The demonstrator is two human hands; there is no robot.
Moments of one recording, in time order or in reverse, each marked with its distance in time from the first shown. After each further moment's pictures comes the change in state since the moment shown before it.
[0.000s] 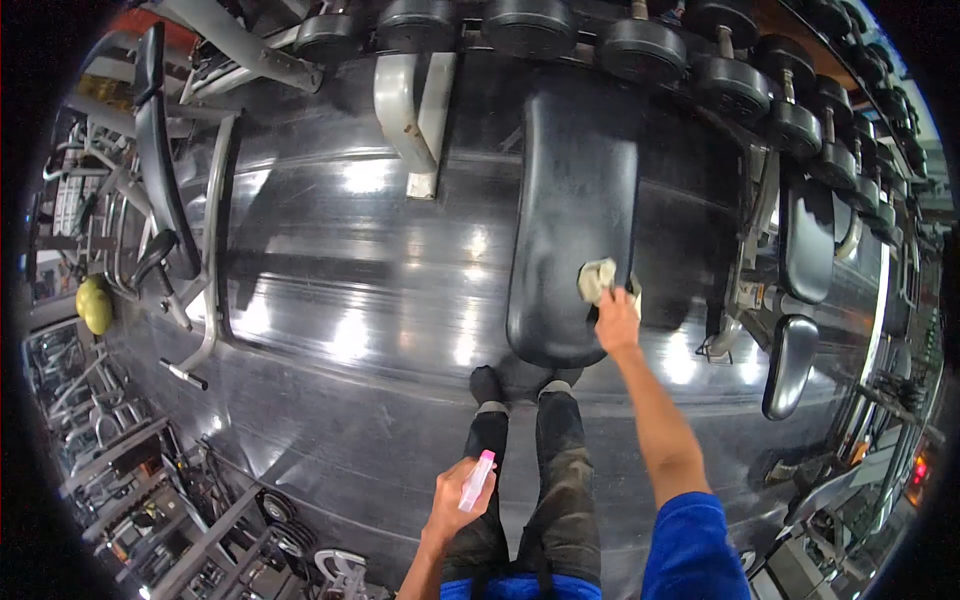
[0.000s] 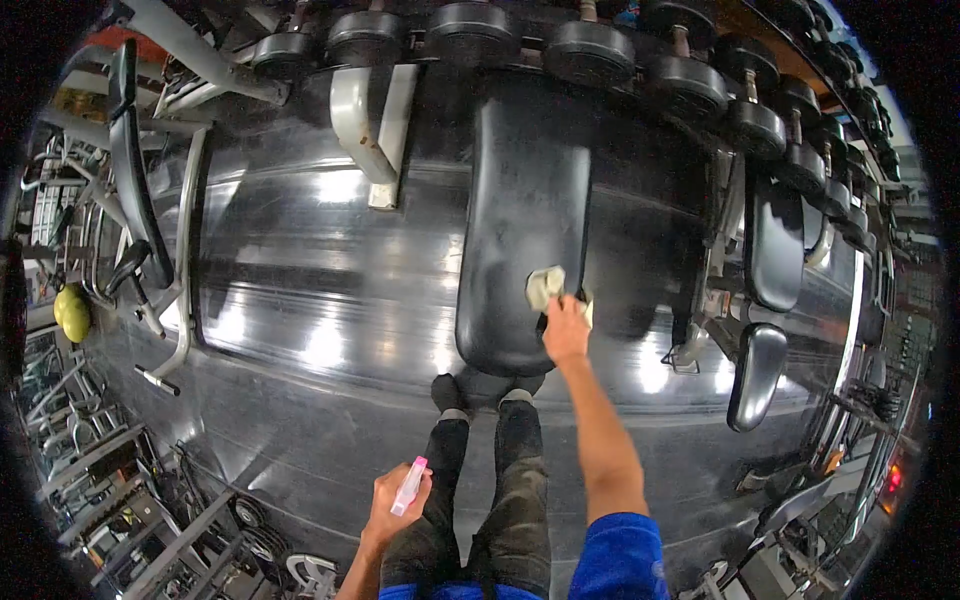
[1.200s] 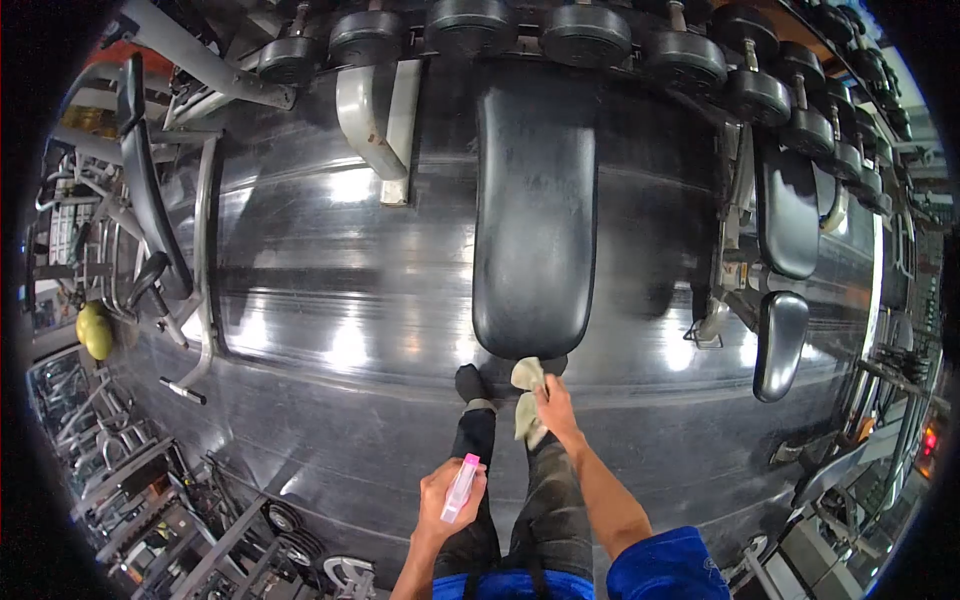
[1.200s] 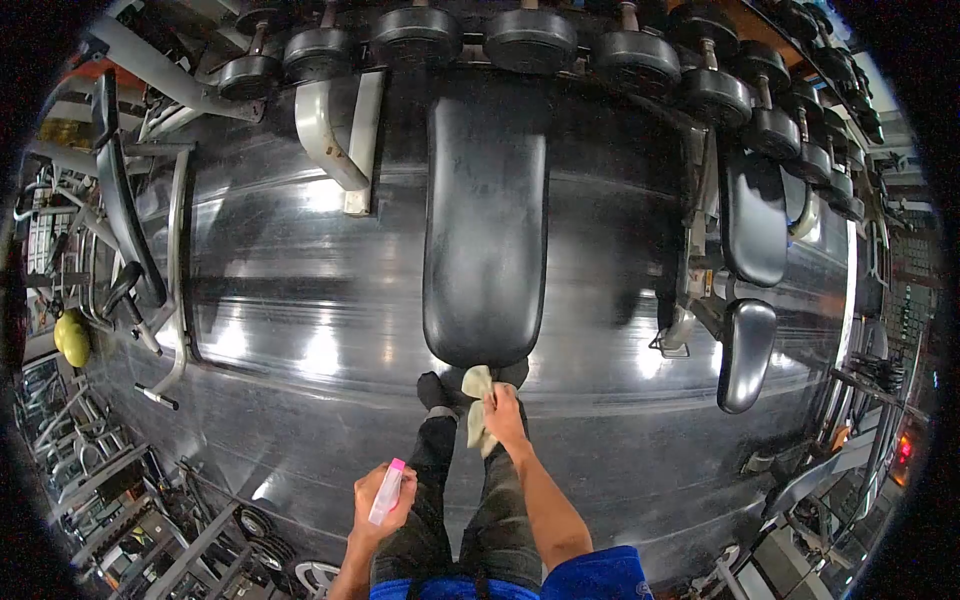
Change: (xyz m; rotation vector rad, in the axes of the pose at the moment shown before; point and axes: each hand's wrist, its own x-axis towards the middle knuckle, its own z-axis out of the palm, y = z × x) left_hand -0.002 0.058 0.024 -0.087 -0.023 -0.080; right_hand -0.182 -0.037 0.067 0.891 -0.093 0.239
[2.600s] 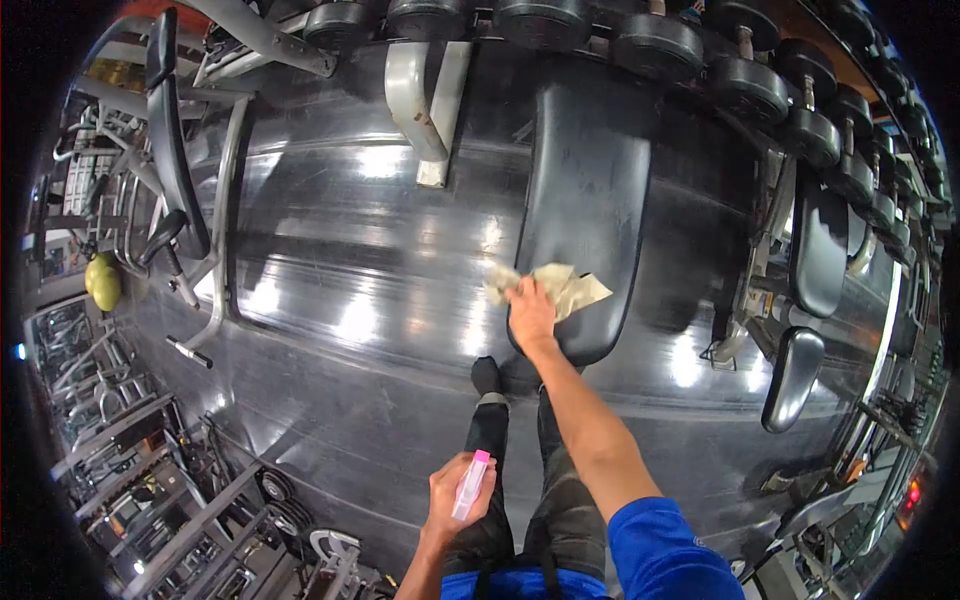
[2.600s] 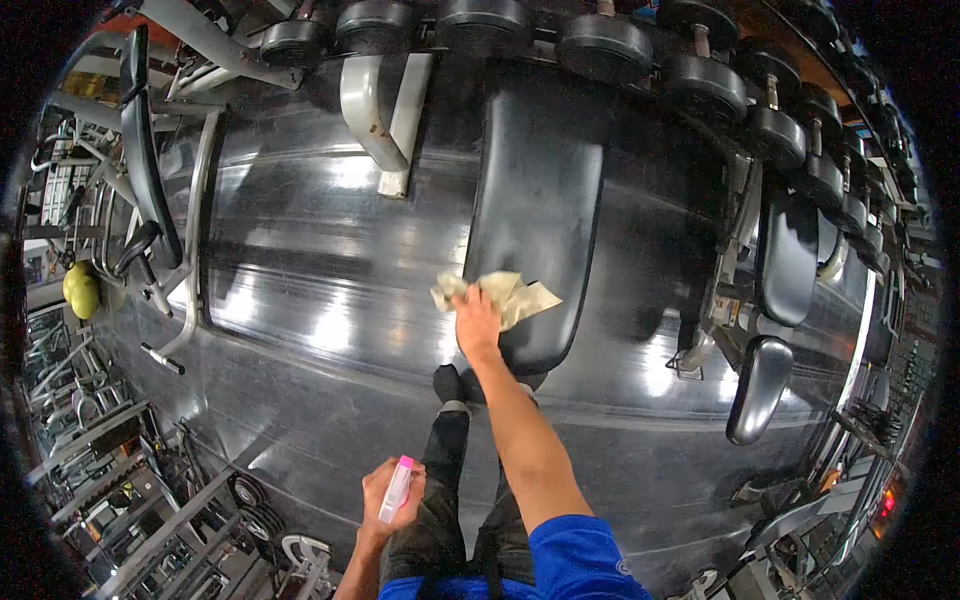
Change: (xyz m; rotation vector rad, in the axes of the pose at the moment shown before) left_hand 0.015 -0.001 -0.017 0.006 0.158 0.035; right_hand 0.171 -0.129 0.075 -0.630 0.008 -0.416
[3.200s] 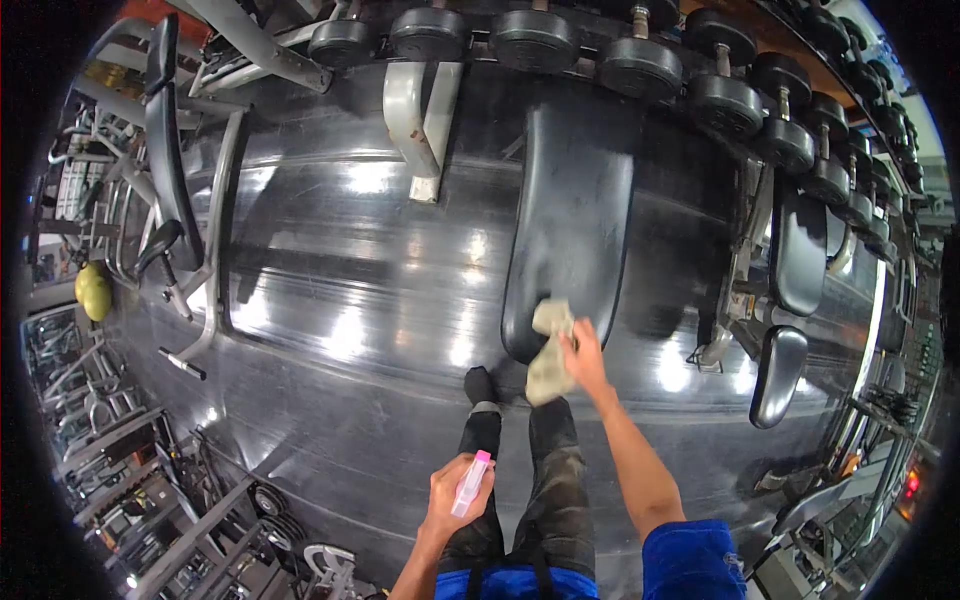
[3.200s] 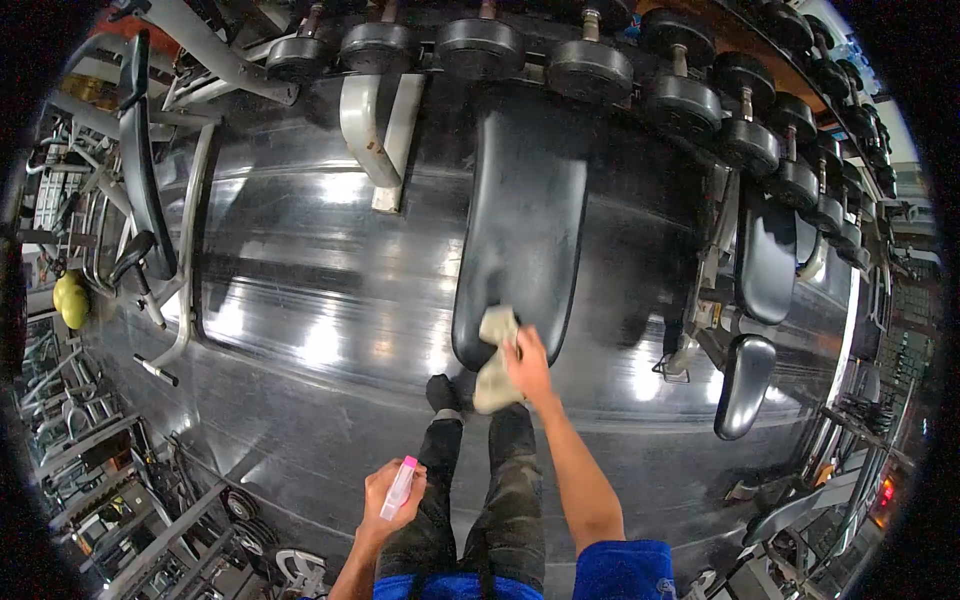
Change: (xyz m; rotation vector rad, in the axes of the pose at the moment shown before) left_hand -0.009 -0.001 -0.015 -0.036 -0.067 0.055; right_hand -0.077 0.058 -0.099 0.588 0.090 0.081
